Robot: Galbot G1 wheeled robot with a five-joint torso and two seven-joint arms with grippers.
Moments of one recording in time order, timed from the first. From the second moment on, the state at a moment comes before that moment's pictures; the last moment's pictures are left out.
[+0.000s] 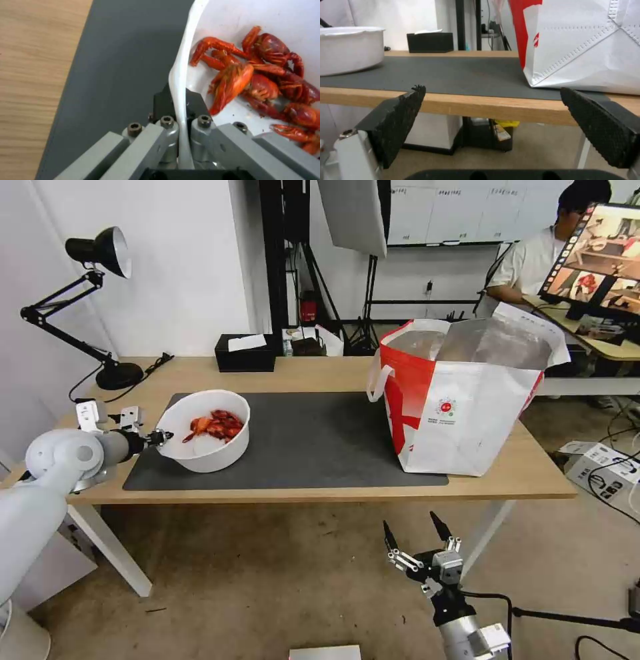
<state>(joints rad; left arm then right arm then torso) 0.73 -0.66 -0.30 -1.59 -1.32 0.74 -0.27 -1.69 1.09 0.27 2.02 0.23 0.39 0.20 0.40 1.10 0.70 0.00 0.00</state>
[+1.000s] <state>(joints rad) 0.10 -0.93 0.11 -1.62 -1.53 0.71 -0.40 -1.69 1.09 0.27 2.02 0.23 0.39 0.20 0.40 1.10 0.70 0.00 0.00</state>
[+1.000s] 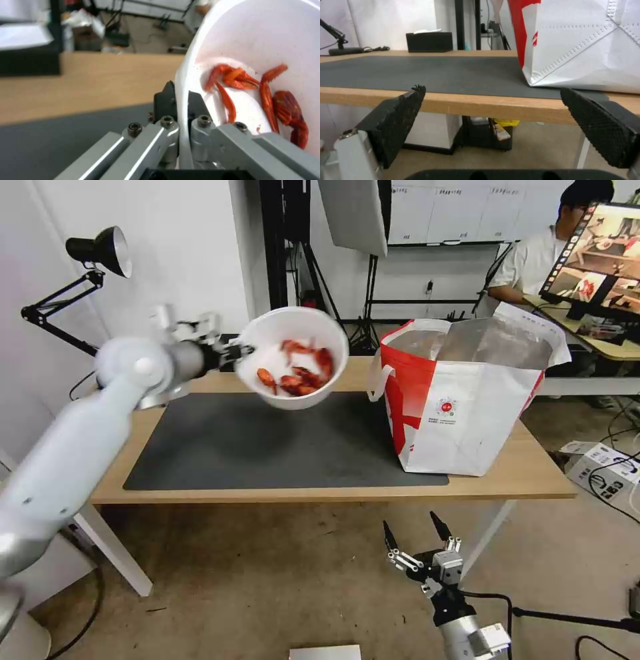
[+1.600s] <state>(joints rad) -0.12 -1.20 0.23 -1.45 -1.57 0.71 -0.45 -1.69 1.09 0.27 2.02 0.23 0.39 0.20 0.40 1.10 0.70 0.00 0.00</state>
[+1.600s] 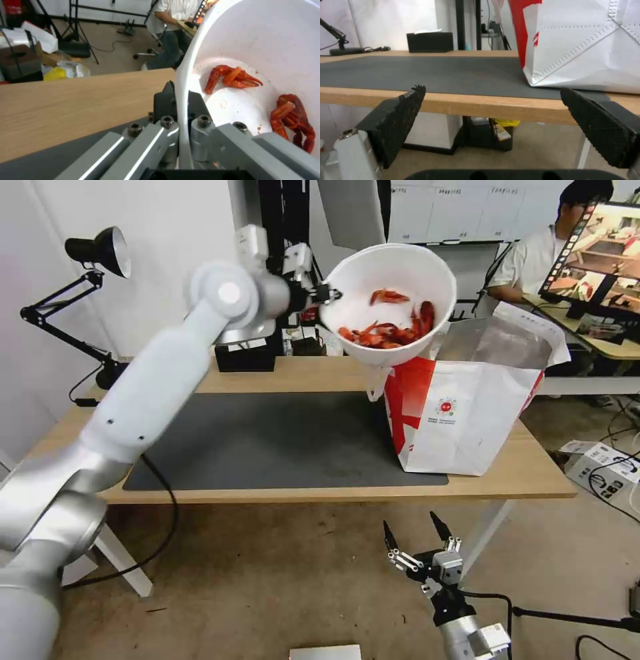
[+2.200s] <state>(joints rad) -0.17 -1.41 0.22 -1.26 -1.52 0.69 -0.45 -1.69 1.09 0.27 2.02 0.23 0.39 0.20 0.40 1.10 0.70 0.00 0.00</state>
